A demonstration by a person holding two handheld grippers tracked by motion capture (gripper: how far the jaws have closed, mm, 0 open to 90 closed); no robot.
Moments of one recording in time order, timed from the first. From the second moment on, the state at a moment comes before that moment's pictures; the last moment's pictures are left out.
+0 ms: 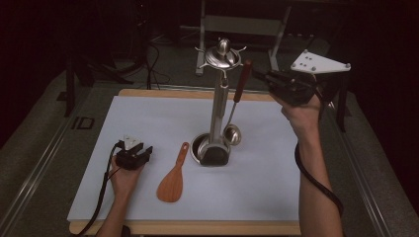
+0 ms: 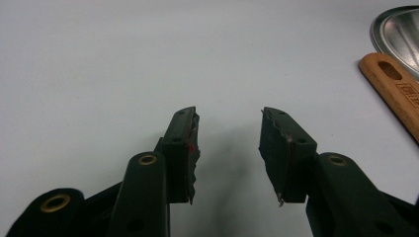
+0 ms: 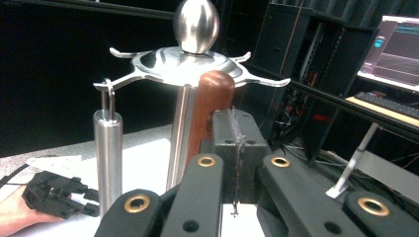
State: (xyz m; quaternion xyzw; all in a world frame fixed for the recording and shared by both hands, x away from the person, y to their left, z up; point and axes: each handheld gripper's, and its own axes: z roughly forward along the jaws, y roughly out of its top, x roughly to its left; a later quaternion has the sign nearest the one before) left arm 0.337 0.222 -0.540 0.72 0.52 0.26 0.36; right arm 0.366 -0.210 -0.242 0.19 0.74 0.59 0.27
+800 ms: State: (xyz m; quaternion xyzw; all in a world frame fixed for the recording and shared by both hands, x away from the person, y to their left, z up) left arm 0.338 0.221 -0.540 0.72 0.52 0.26 0.36; right arm 0.358 -0.209 -0.242 0.19 0.73 0.60 0.27
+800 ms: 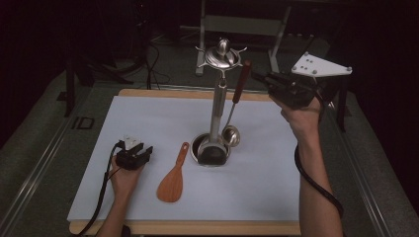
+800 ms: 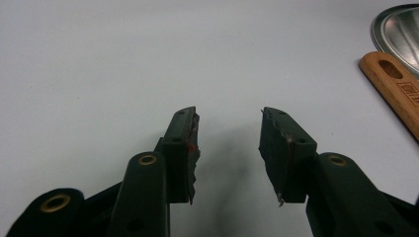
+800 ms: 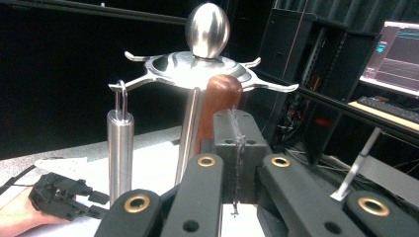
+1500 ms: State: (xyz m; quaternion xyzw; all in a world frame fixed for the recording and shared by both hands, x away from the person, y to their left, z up) left arm 0.338 0.221 -0.540 0.72 0.52 0.26 0.36; right arm 0.363 -0.205 -0.243 0.19 0.73 0.60 0.27
